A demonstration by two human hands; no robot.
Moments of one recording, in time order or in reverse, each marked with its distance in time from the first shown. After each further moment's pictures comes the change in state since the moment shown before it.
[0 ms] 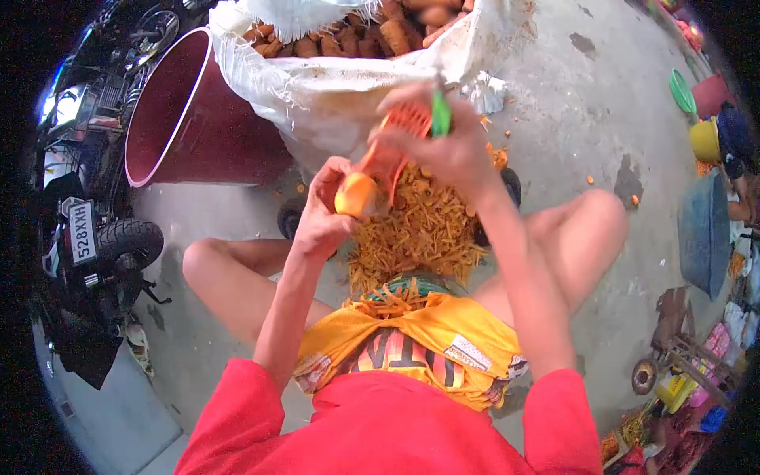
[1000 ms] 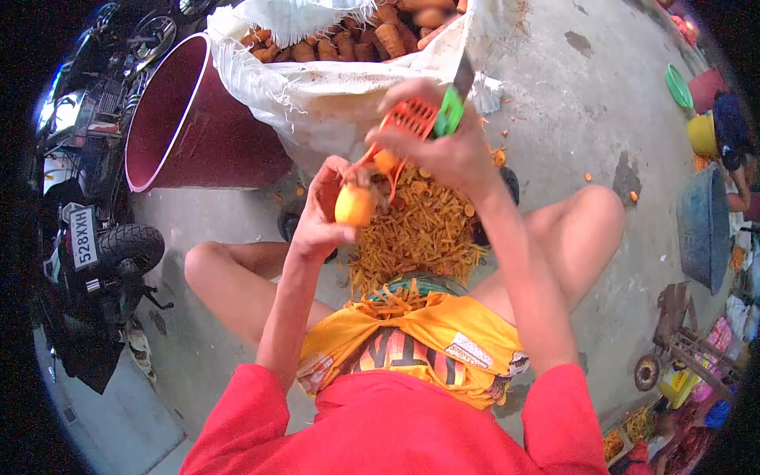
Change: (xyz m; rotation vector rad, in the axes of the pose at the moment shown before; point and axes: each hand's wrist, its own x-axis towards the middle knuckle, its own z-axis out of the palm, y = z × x) left_hand -0.001 0.015 0.009 0.045 -0.111 0.007; right_hand 0.008 -0.012 -0.018 0.119 -0.037 0.247
